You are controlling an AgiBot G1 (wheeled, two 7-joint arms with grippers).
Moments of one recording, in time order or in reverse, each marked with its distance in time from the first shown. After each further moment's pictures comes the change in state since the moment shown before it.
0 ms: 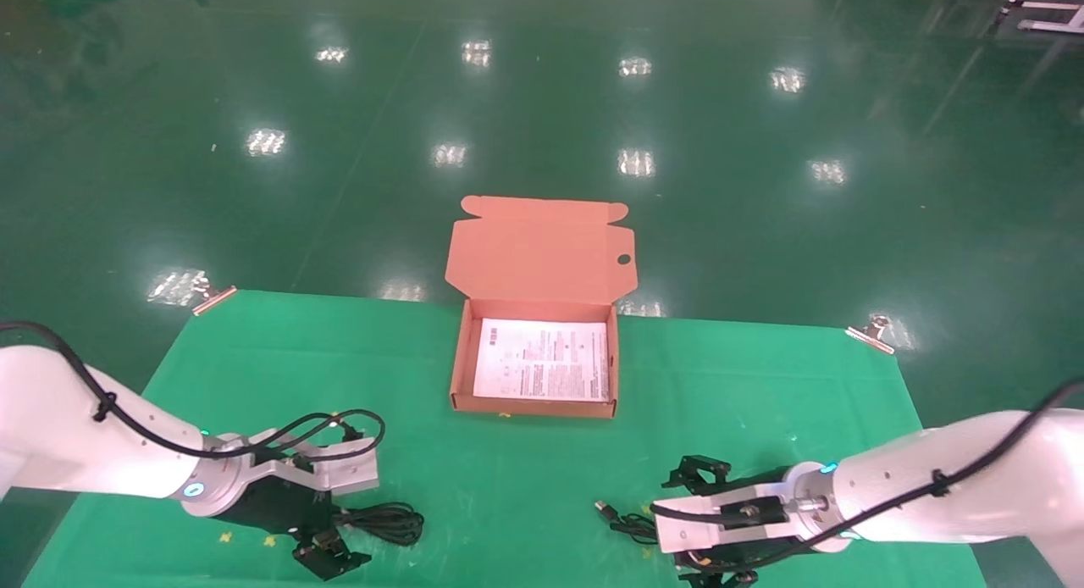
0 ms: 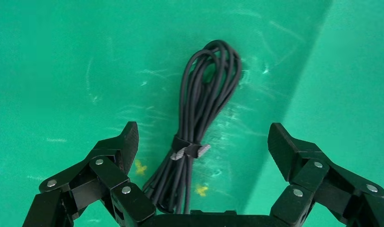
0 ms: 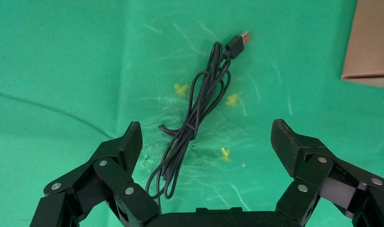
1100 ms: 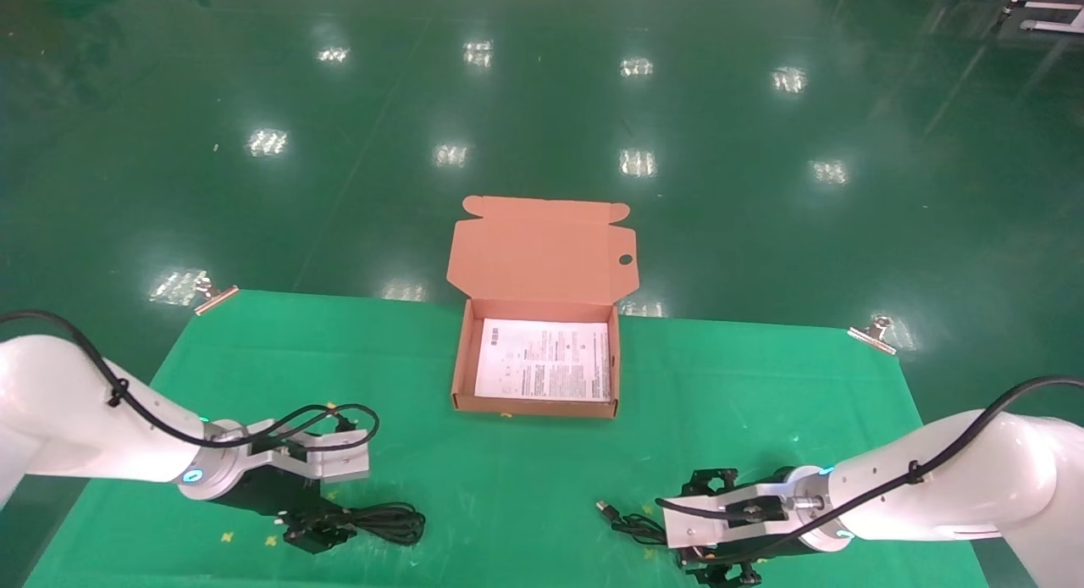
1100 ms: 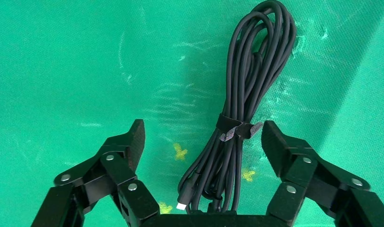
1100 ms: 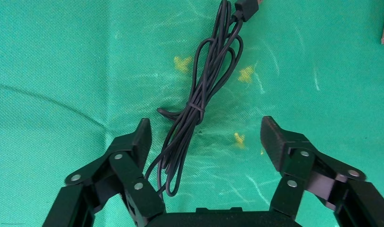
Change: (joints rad) left arm -0.066 0.075 0.018 0.240 0.036 -0.103 0.172; right arm 0.026 -0.100 -0.012 -0.293 -0.008 0.071 -0.110
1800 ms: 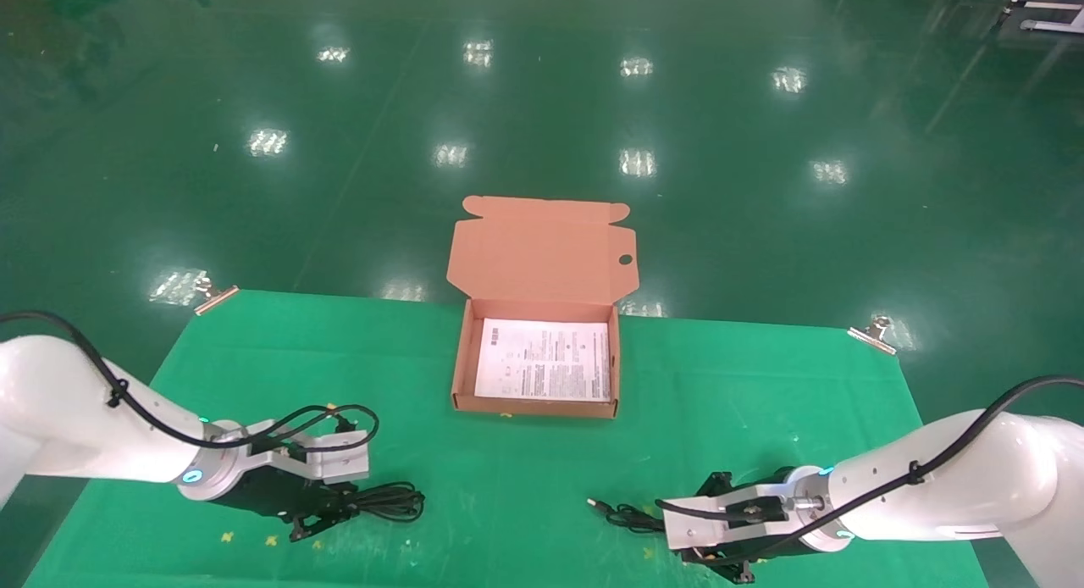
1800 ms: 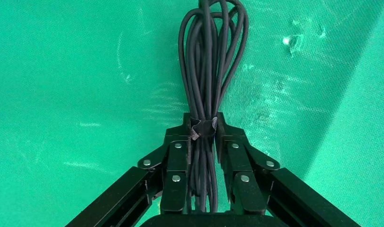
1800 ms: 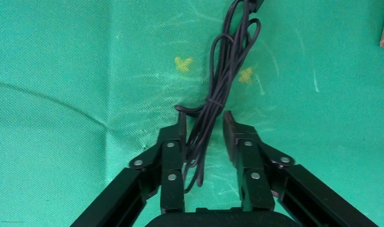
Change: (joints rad) left arm 0.003 -0.004 0.001 -0.011 0.001 0.004 -0.002; right arm 0.000 0.004 -0.002 0.015 -0.003 -0.005 -0.001
